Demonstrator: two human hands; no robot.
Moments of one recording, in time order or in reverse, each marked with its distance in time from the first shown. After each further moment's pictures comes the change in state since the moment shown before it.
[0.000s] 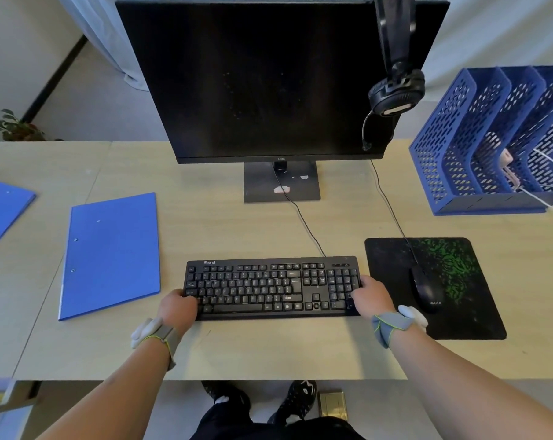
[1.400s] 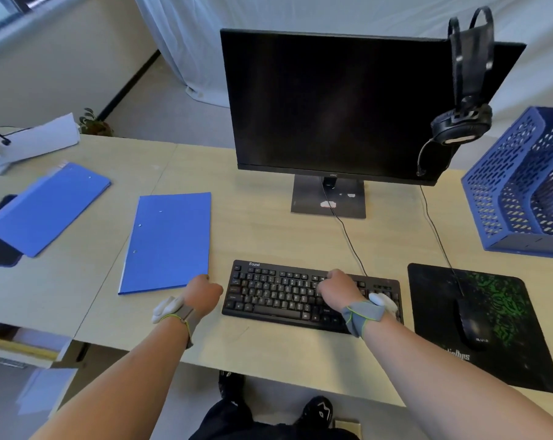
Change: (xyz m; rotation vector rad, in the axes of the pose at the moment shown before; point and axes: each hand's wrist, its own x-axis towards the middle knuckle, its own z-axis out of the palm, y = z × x) left_hand 0.003 -0.001 -0.059 0.088 -0.040 0.050; right_hand -0.070 -0.150 0.055 -0.123 -0.255 -0.212
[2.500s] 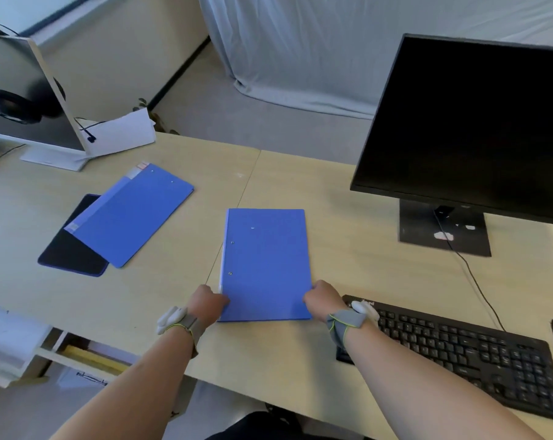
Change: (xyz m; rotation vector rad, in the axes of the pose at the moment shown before) left_hand 0.151 -0.128 -0.188 -0.134 -0.004 -0.160; right_hand 0.048 -0.242 0.209 -0.052 -0.081 -0.002
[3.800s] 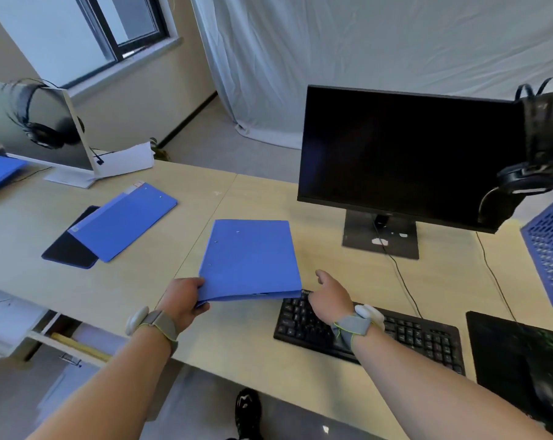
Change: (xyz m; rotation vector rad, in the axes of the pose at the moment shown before) left_hand -0.157 0.033 0.048 -0.728 0.016 0.069; right_hand -0.080 0.124 -0.118 0.036 0.137 -0.289
